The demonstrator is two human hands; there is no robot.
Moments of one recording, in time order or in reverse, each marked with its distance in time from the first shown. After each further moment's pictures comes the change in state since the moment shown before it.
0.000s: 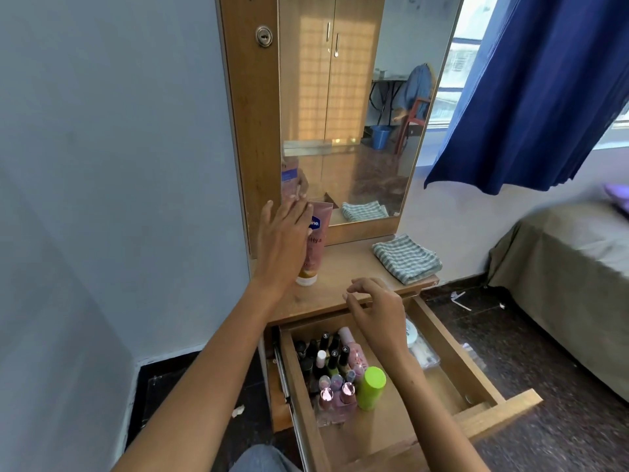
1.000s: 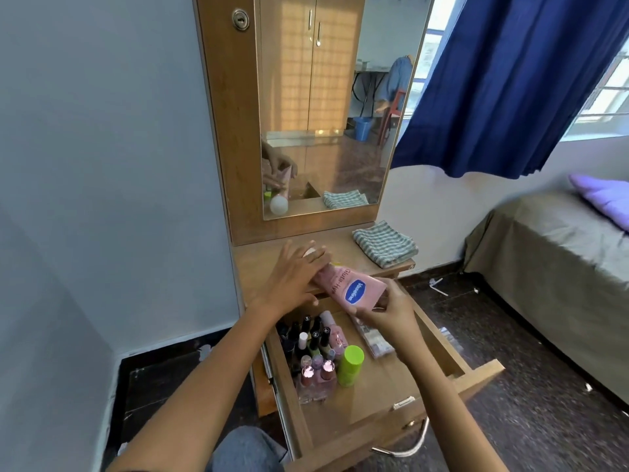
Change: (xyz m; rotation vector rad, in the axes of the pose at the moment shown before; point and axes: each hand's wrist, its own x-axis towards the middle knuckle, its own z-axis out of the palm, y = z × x) left_hand -0.052 0.026 0.045 -0.112 -0.496 0.271; right_hand -0.023 0.011 -0.058 0.255 -0.201 0.406
